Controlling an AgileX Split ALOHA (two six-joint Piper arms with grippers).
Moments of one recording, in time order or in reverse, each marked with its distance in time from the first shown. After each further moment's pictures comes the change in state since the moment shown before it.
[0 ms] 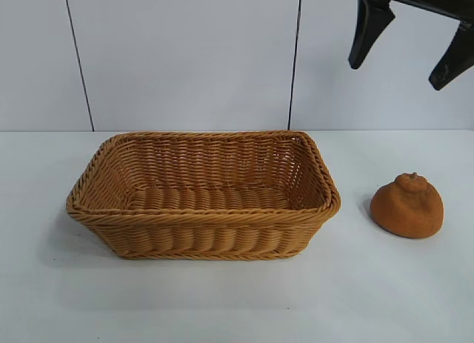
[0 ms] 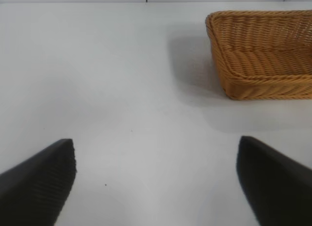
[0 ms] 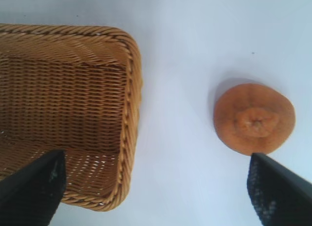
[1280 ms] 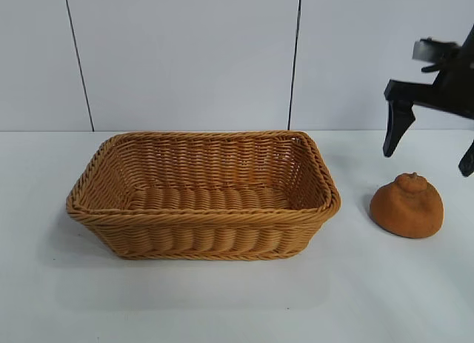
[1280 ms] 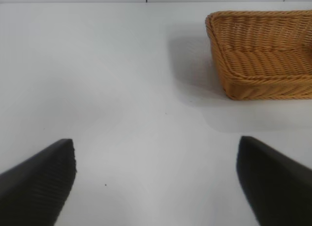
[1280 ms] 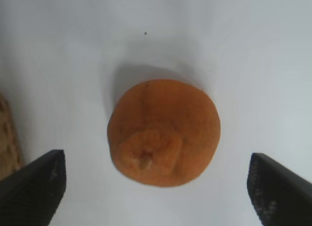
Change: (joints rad) left arm 0.000 0.000 0.000 0.000 -0.001 0.000; right arm -0.108 0.301 0.109 -0.007 -0.210 -0.001
